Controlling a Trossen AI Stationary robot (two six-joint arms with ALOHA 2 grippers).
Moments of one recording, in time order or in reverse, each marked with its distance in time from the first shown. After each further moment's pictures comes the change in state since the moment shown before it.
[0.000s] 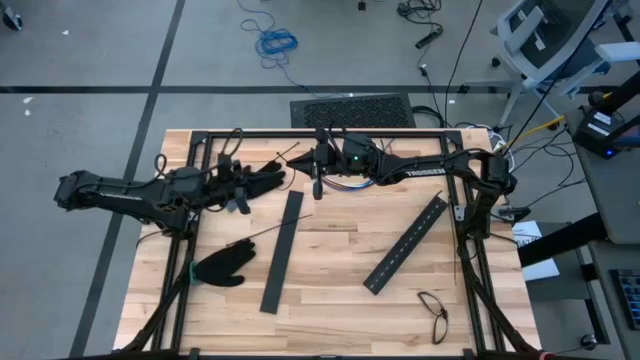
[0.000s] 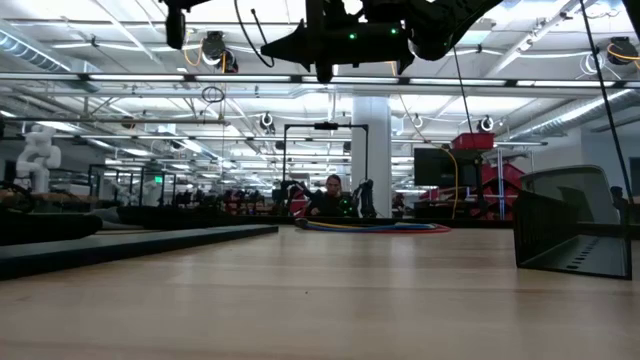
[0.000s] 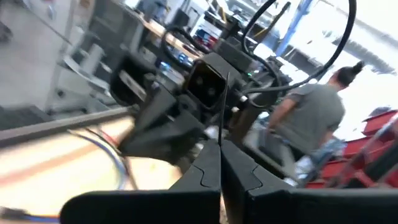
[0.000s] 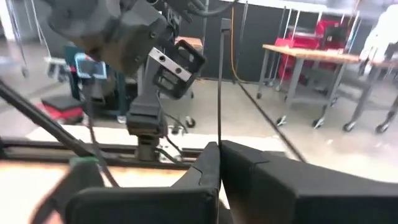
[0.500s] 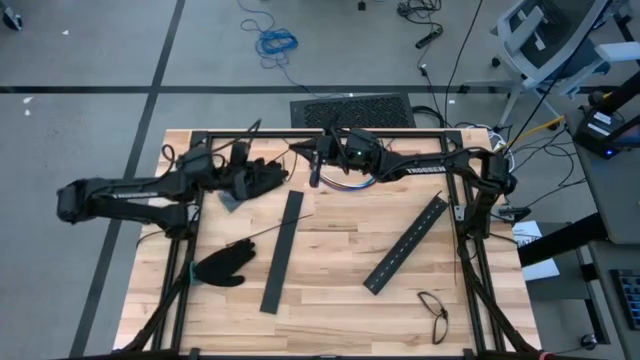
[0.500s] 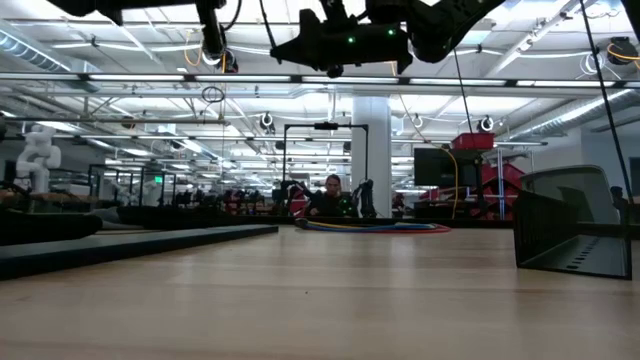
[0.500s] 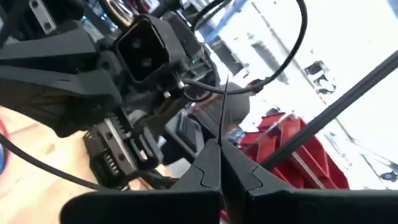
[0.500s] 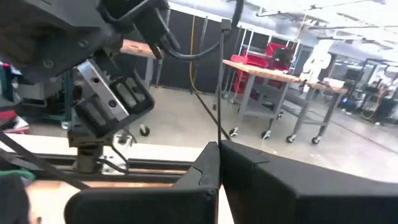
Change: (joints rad) left arm 0.290 0.134 0.002 0.245 0.592 -0.289; right arm -0.025 0.000 0.001 0.069 0.147 -0.088
